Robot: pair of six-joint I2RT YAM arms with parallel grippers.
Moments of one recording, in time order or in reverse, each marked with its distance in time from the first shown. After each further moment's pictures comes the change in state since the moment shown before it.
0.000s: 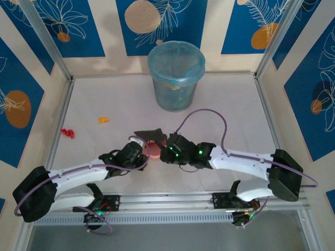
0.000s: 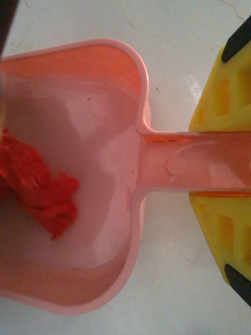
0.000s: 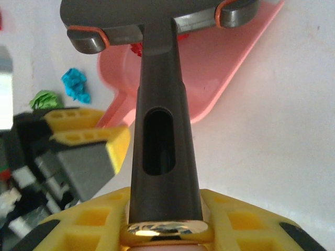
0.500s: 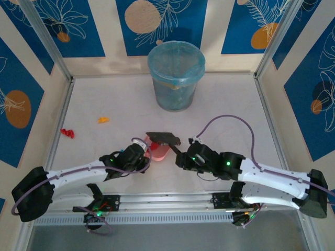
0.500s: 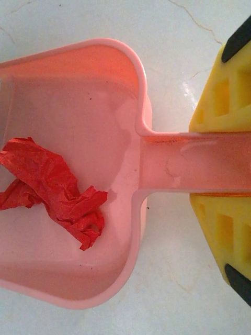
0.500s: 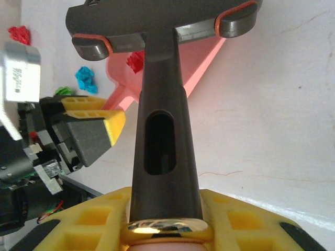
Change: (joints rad) left arm -0.063 -0.026 0.008 -0.010 -0.002 0.019; right arm 0.038 -0.394 -0.128 -0.184 0.086 0.069
